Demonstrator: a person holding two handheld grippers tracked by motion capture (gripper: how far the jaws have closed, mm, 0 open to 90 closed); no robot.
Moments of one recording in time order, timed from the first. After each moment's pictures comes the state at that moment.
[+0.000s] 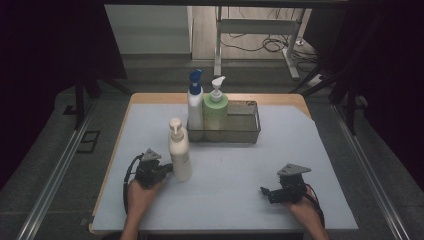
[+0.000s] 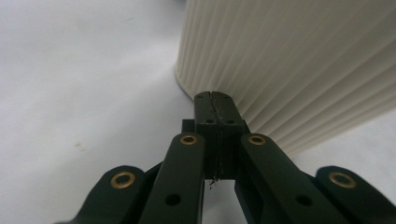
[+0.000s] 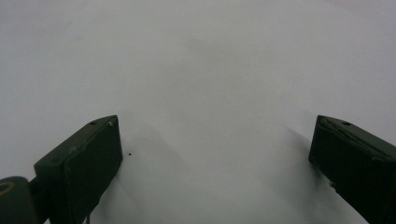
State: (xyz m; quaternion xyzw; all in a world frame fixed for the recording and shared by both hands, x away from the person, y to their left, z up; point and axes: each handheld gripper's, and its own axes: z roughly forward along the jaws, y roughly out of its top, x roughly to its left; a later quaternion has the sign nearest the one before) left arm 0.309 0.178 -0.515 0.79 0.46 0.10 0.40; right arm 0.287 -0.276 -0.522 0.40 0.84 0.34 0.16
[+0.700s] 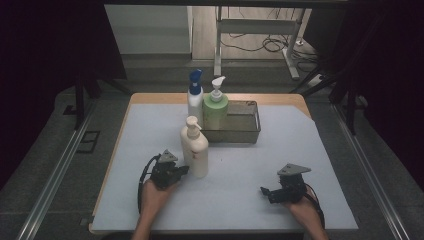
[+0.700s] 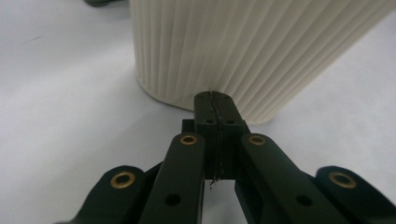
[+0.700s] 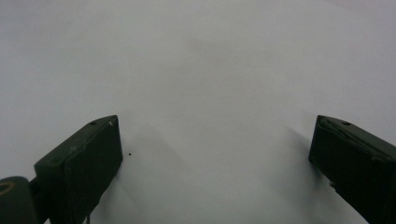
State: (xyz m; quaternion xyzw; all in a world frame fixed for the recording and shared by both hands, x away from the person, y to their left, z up) left arm 0.310 0.137 -0.515 0.81 0.42 0.09 0.40; right arm 0.287 -0.275 -0.522 0.40 0.84 0.34 0.16
